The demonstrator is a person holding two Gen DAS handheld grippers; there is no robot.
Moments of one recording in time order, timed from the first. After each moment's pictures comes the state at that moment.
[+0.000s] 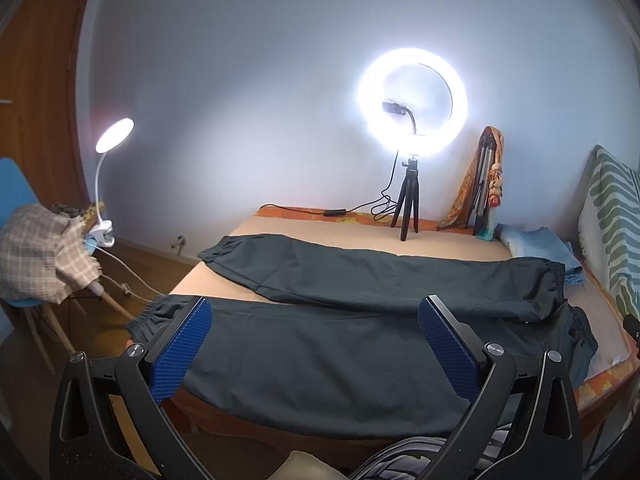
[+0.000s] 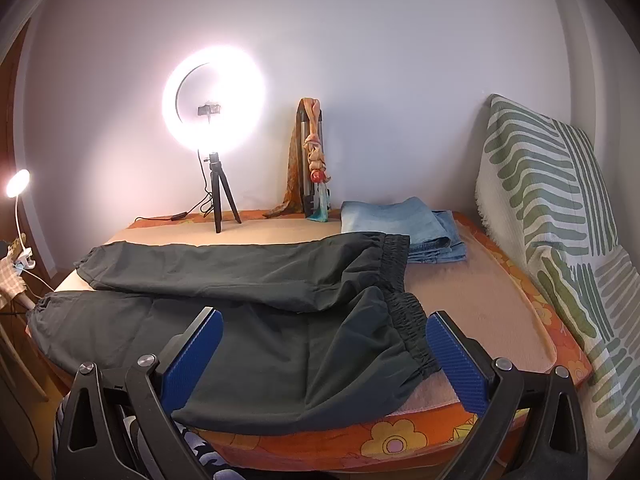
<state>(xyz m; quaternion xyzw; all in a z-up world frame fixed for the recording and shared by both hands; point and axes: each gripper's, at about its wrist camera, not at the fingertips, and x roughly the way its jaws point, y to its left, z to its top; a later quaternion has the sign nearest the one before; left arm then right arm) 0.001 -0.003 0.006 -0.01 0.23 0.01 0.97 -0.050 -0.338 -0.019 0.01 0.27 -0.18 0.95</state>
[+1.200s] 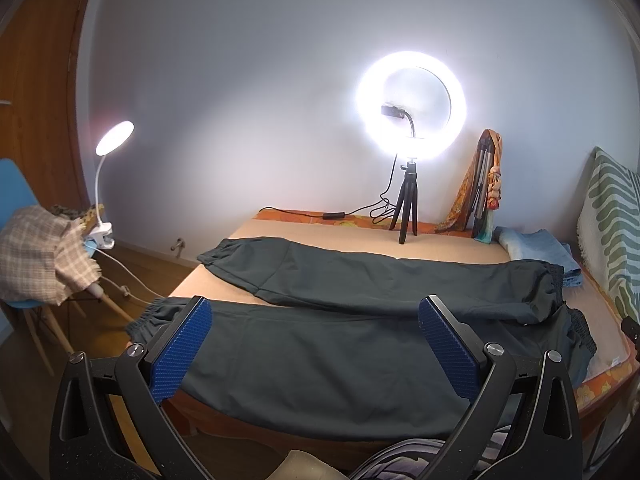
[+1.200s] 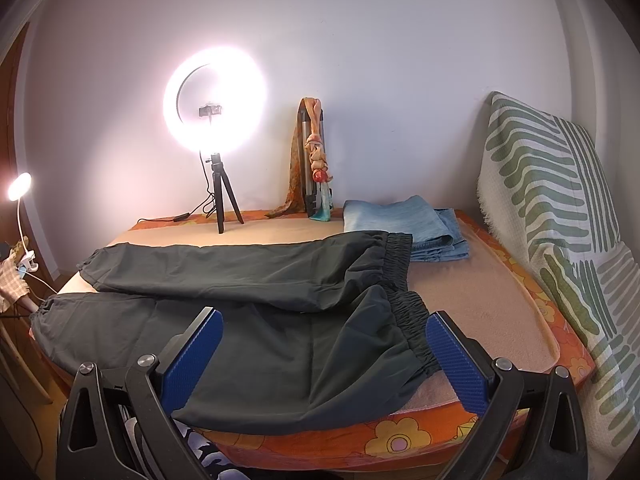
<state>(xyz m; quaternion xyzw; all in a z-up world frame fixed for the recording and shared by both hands) 0.000 -0.005 0.006 -0.01 0.23 0.01 0.97 -0.049 -0.336 -0.017 0.02 0.27 -0.18 0.95</state>
